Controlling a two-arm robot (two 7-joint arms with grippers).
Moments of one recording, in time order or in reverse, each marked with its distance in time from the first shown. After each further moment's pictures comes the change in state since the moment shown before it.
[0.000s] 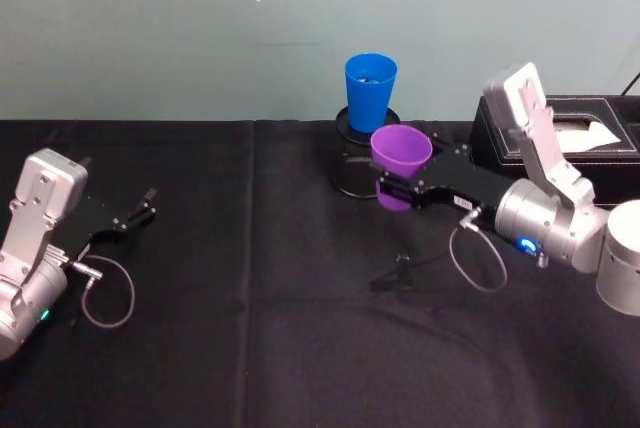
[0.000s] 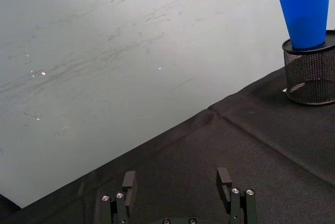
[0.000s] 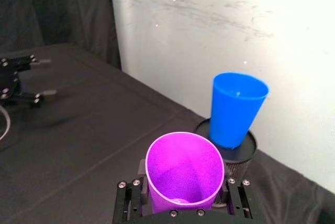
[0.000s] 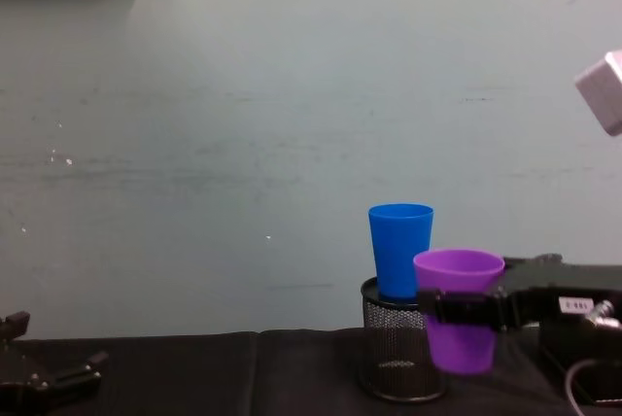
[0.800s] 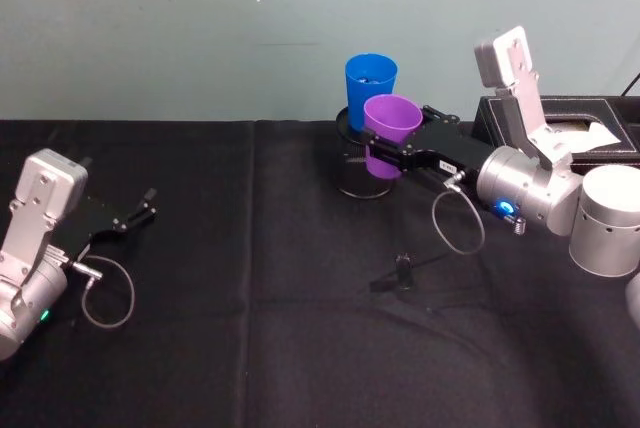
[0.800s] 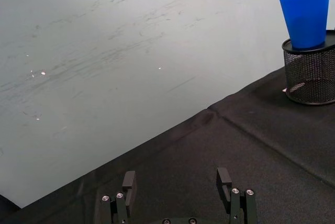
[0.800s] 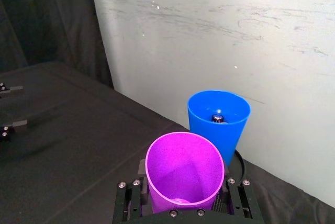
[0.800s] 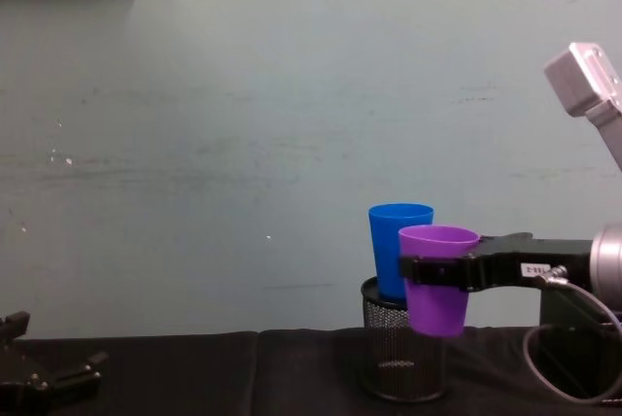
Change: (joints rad) left arm 0.000 0.000 0.000 0.000 0.000 0.000 0.000; right arm 0.138 -0.092 -0.007 0.189 0.032 -0.003 0.004
